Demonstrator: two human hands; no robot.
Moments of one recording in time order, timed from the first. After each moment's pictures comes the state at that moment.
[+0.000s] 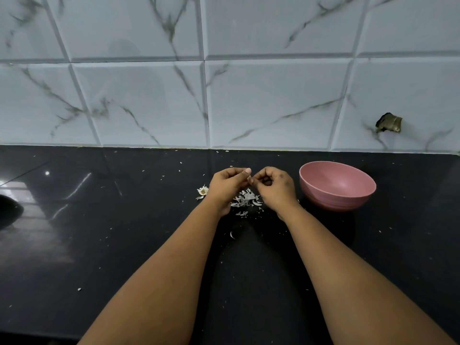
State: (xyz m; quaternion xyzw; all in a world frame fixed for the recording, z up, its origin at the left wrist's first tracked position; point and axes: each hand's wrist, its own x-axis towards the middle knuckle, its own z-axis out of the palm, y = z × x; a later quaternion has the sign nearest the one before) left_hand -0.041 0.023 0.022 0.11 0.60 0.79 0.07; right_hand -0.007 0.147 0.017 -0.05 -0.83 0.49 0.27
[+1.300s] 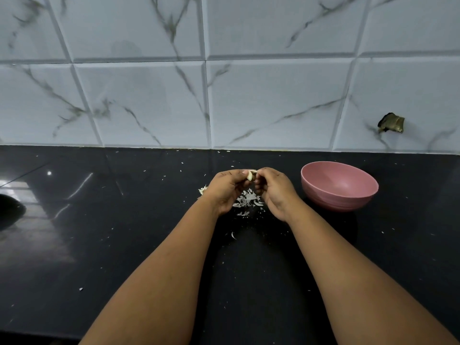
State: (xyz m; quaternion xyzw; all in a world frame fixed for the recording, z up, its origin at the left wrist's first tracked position) left_hand -0.047 0.018 0.025 0.12 0.53 0.82 0.16; right_hand -0.004 0.137 0.029 -0.06 -0.61 0.78 0.12
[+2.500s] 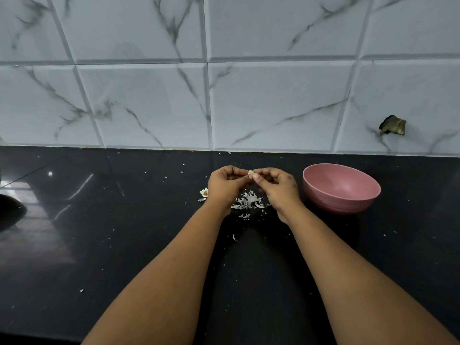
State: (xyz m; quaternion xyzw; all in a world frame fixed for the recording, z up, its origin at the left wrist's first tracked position) left_hand -0.039 0.019 0.024 0.12 0.64 0.76 -0.01; right_hand -0.002 0.143 0.022 -0.04 -0.71 0.67 0.23
